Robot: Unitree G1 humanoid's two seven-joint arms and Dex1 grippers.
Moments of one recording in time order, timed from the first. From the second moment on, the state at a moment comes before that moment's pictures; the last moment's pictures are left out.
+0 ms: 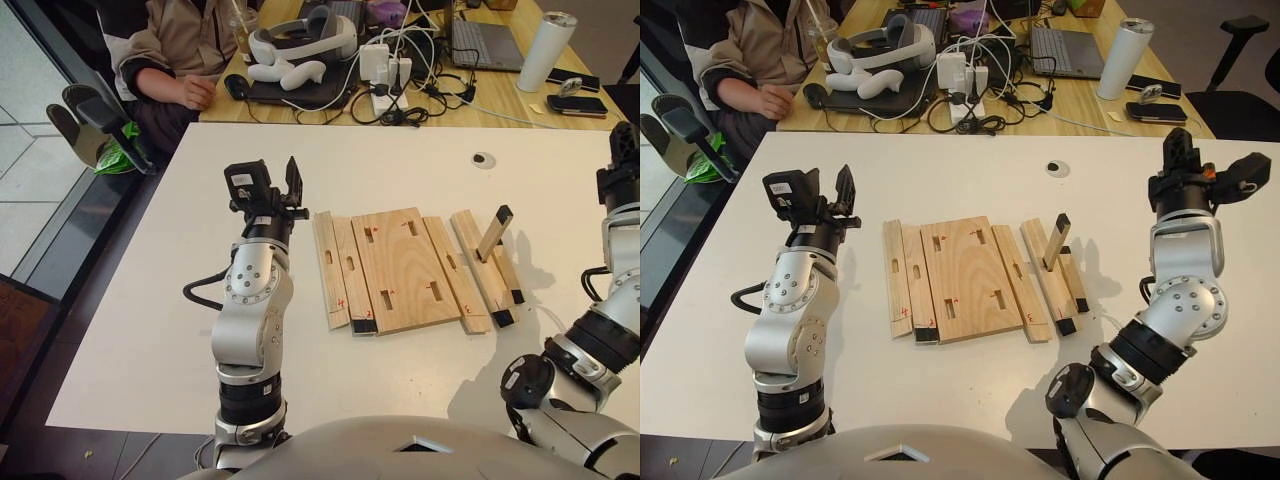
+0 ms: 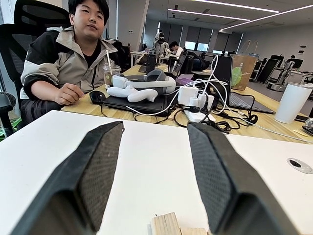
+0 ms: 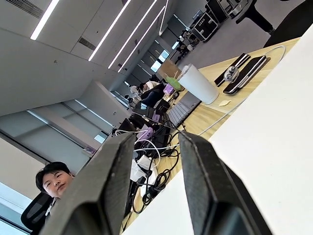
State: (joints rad) left arm -0.09 -0.05 -0.03 -0.54 -0.07 0.56 0.12; right arm -0.41 -0.13 -0.76 -0.22 0.90 0.67 -0.18
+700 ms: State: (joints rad) left arm -0.12 -0.05 0.00 -0.51 -0.07 0.56 0.15; right arm -0.19 -0.01 -0.26 -0.53 1.13 0.93 -0.20
